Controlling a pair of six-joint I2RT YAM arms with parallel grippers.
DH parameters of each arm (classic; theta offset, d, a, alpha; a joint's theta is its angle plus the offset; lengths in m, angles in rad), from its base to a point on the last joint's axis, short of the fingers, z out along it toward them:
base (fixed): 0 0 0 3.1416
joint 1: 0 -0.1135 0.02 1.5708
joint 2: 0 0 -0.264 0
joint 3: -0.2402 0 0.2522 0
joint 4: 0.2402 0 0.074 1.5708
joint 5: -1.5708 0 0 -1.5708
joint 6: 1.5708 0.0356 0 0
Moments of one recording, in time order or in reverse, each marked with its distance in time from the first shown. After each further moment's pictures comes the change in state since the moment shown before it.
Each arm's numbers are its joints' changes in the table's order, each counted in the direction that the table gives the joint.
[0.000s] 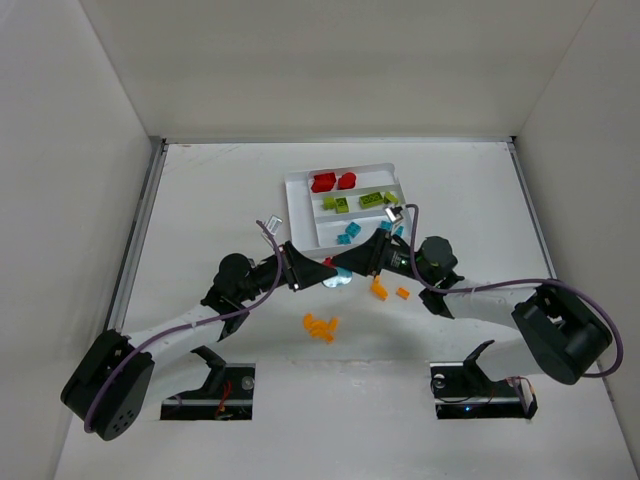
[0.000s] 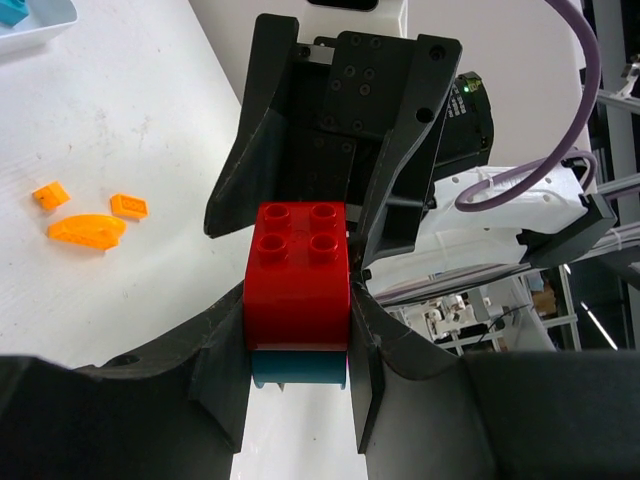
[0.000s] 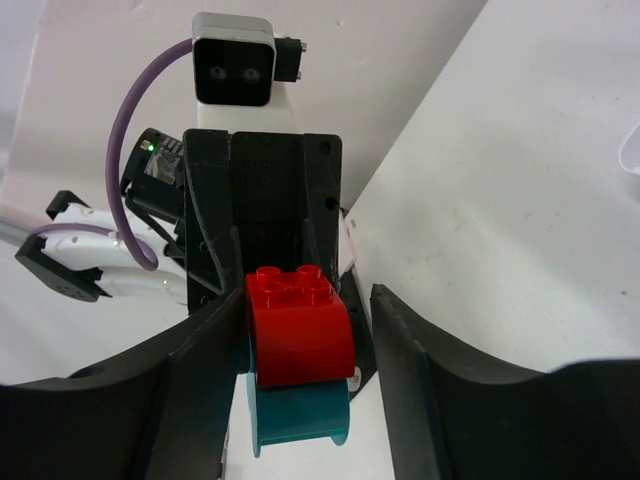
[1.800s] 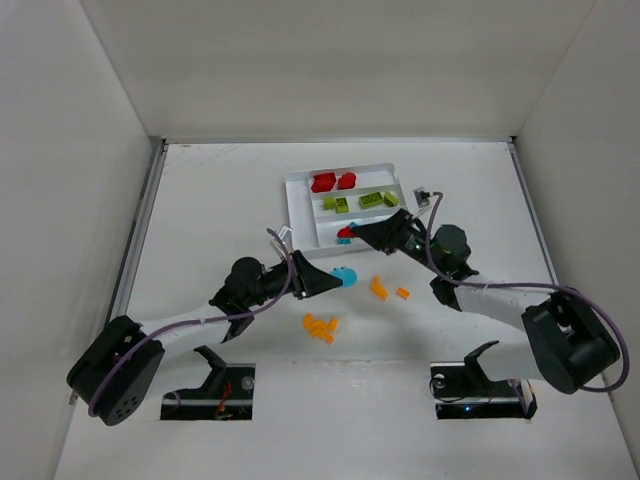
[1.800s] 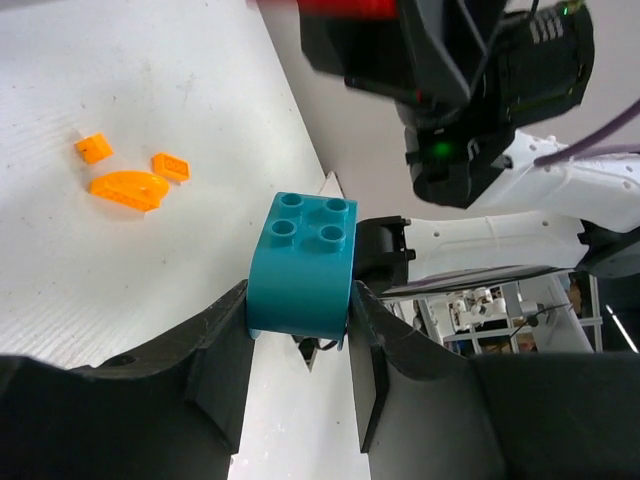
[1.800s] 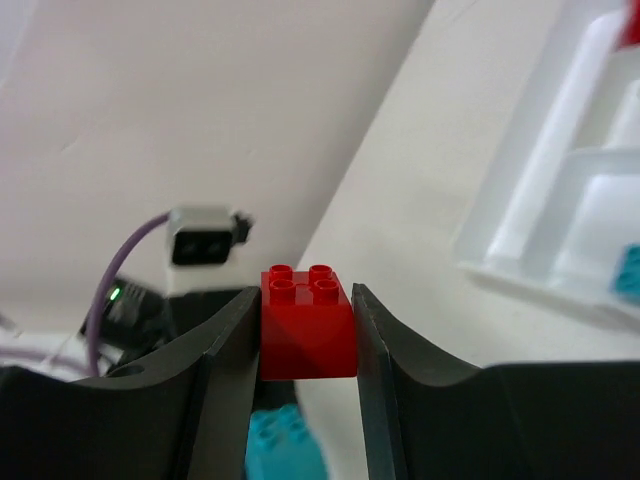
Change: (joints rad) left arm 0.059 0.081 0.026 0.012 0.057 0.052; right arm 0.136 -0.057 -0.006 0.090 -0.142 -0.066
